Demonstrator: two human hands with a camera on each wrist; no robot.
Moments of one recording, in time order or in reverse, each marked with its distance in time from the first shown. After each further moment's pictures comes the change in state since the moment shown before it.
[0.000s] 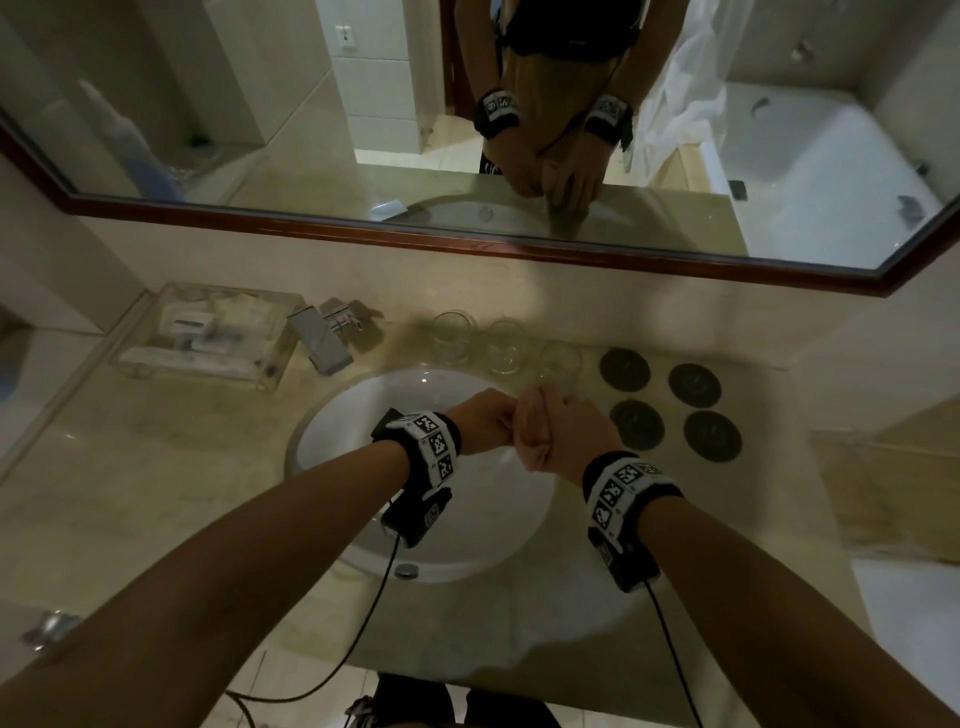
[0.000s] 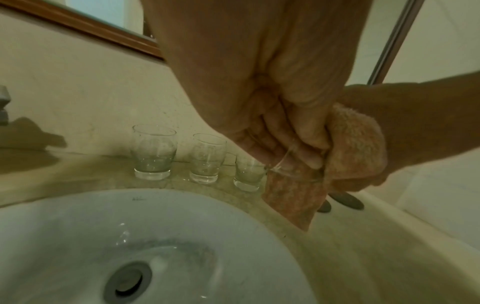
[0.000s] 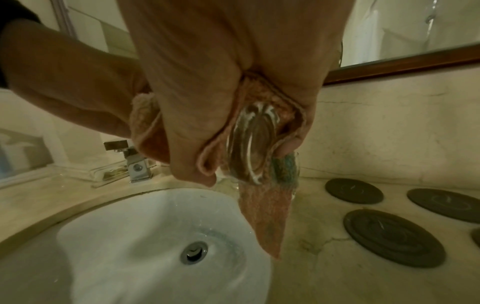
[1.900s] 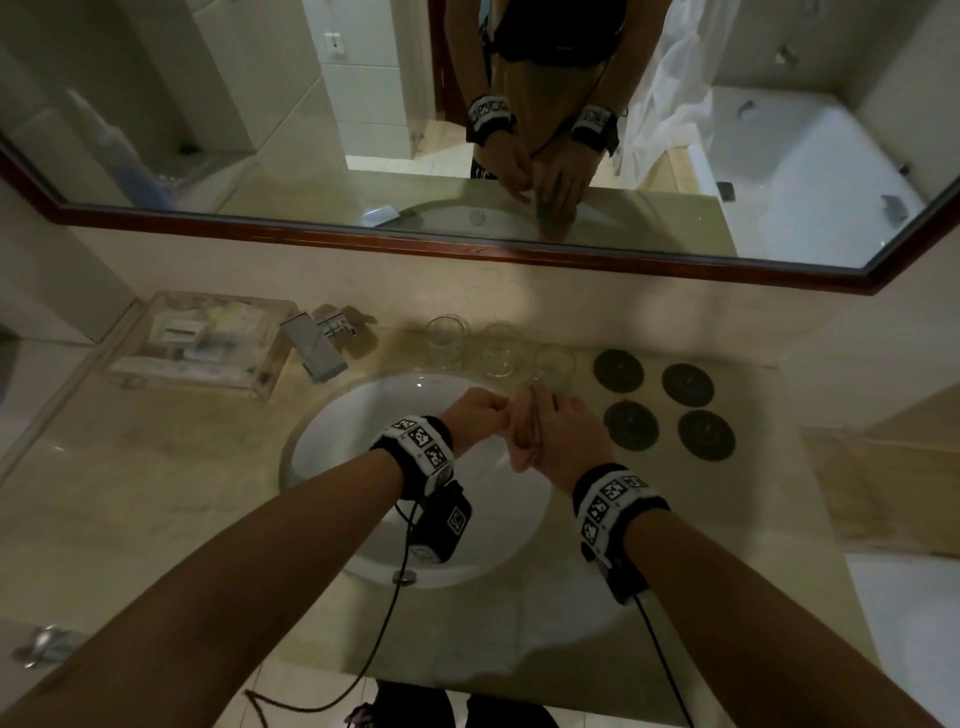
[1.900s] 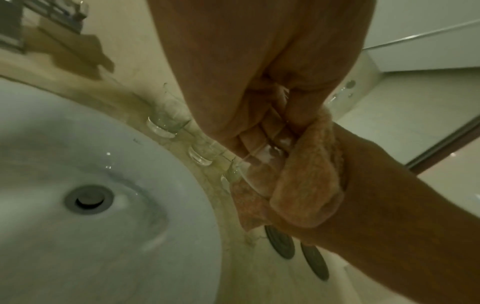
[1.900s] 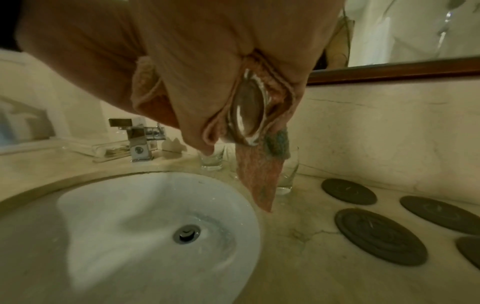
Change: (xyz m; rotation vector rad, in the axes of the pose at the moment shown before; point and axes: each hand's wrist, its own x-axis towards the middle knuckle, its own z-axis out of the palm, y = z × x) left_hand 0.004 0.000 0.004 -0.650 0.129 -0.217; right_hand -0.010 -0.006 0.007 -0.165 0.139 -0.024
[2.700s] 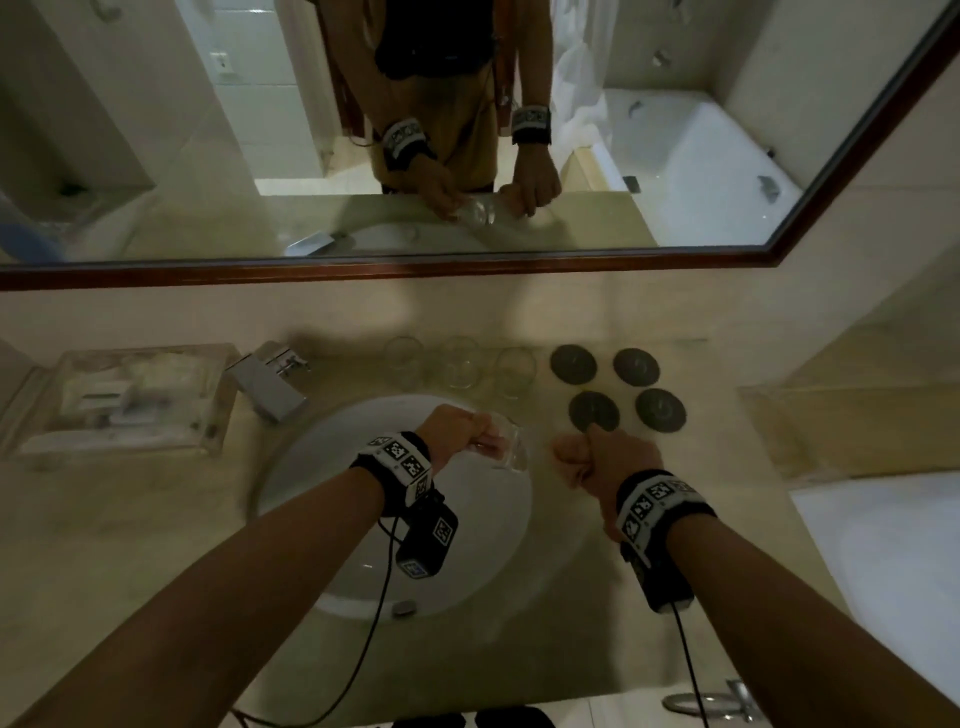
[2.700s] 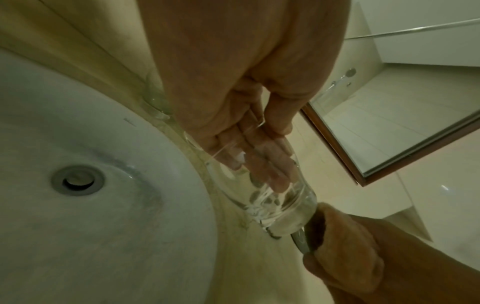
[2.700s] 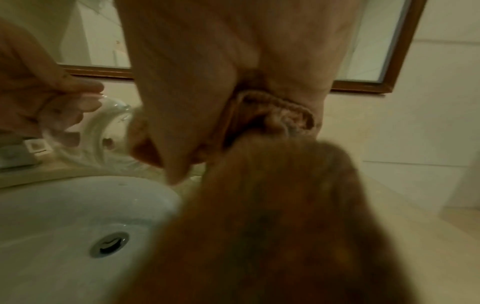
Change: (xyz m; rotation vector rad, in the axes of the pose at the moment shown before) left_hand 0.008 -0.002 -0.006 -0.391 -0.100 -0.112; right_hand -0.044 0.043 -0.016 -0.073 -0.301 0.454
